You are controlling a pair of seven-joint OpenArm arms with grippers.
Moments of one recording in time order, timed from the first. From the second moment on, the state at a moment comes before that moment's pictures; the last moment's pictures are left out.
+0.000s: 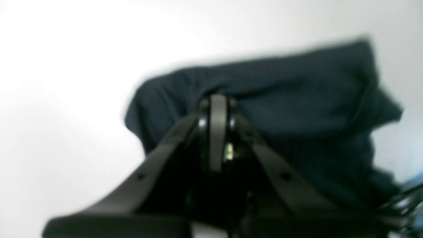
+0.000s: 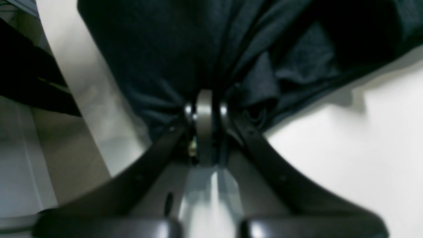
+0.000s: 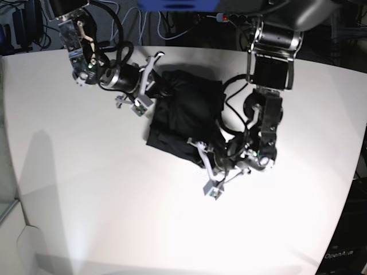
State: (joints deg) left arm -19.9 -0.7 6.3 70.9 -13.2 -27.0 54.2; right arm -10.7 14.5 -14.0 87.0 19.8 39.5 -28.1
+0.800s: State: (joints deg) left arm -8.7 -18.0 -7.3 87.7 -28.5 -26.8 67.5; right arm -11.1 17.7 -12.0 91.8 17.6 40.0 -28.4
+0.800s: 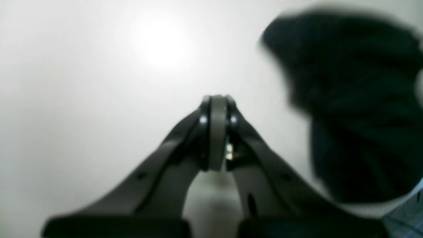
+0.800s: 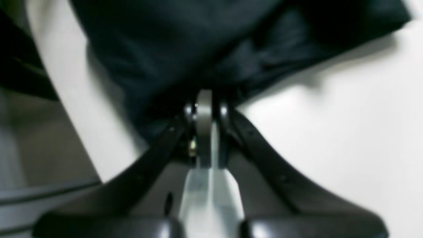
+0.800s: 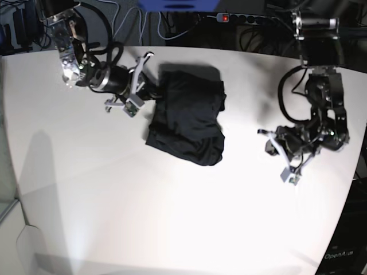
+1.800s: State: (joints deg) left arm 10.8 -24.1 -14.2 88.6 -29.7 -27.2 60.7; right arm -5.3 5.0 -18.4 97.6 18.2 39.7 -36.8
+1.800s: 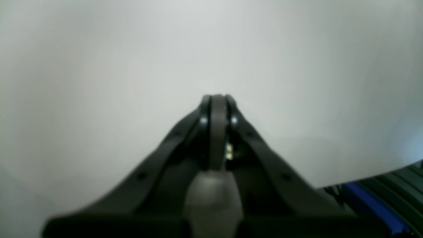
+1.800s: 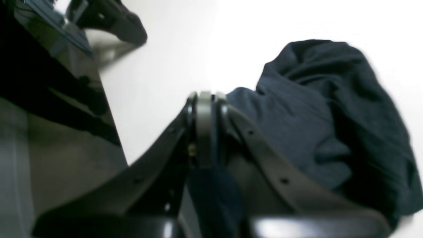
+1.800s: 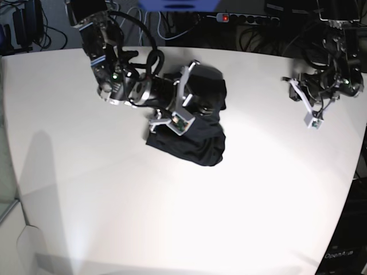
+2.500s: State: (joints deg) left arm 9.2 -24.1 -14.1 88.2 -29.4 -27.2 60.8; right arm -3.5 4.0 -18.6 70.8 22.2 41.2 -13.7
